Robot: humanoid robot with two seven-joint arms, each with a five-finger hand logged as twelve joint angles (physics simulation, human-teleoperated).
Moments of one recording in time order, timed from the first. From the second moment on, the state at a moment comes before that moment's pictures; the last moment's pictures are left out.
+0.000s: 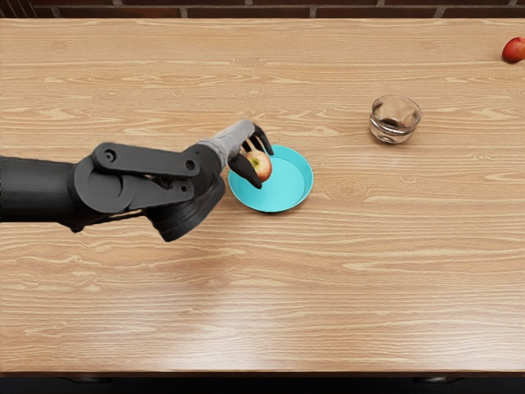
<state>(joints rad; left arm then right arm) -1.48 0.15 0.40 -1.28 0.37 0.61 0.30 -0.04 0.00 0.09 0.13 -0.09 0.23 -0.42</state>
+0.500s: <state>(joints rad) -1.46 0.12 0.40 -1.24 0.37 0.61 0.29 -0.04 0.00 0.09 0.13 -0.09 0.23 -0.42</state>
